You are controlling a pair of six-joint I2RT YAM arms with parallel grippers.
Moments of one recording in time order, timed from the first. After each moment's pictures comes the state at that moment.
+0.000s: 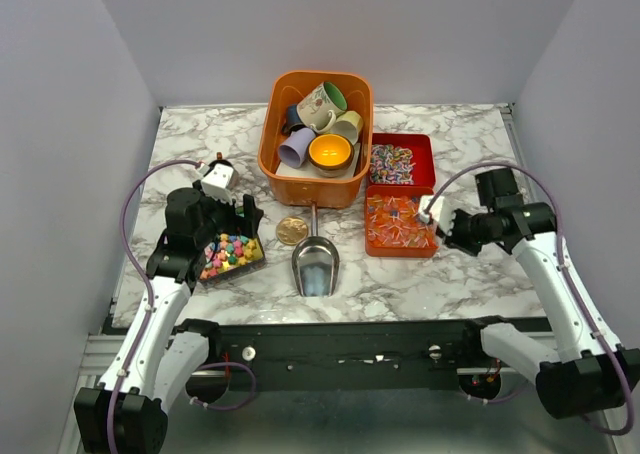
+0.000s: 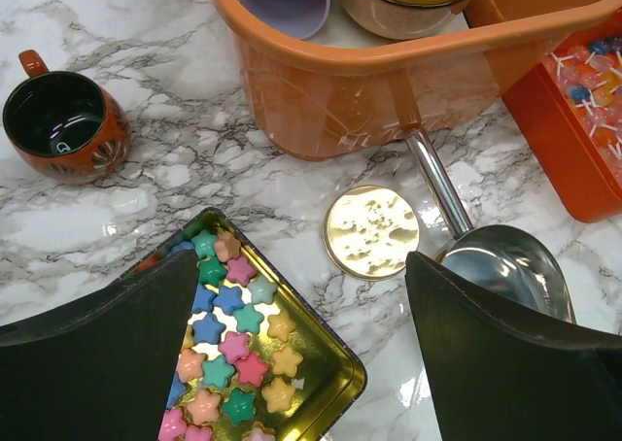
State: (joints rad) left arm -0.13 0.80 0.63 -0.20 0.30 -0.01; right arm 0.07 1.05 1.02 -1.12 -0.36 -1.06
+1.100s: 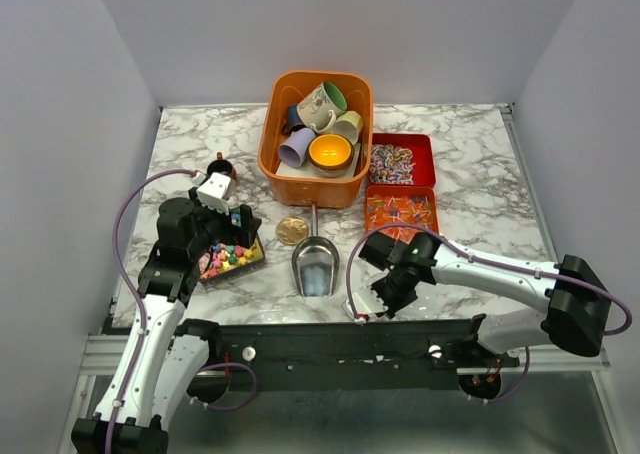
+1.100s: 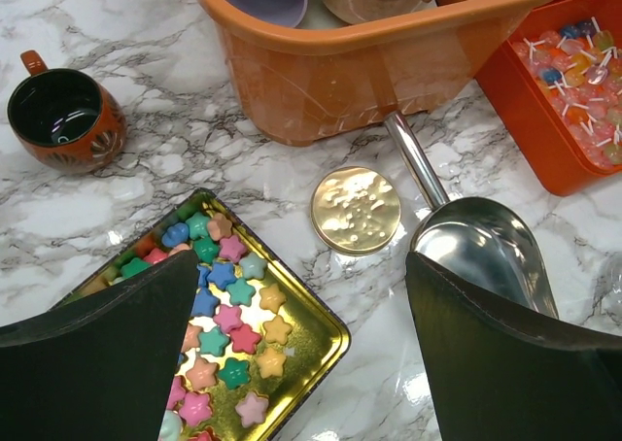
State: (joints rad) left arm -0.13 0.66 0.64 -0.34 0.32 0.01; right arm 1.02 1.33 0.87 -0.98 -0.29 -1.13
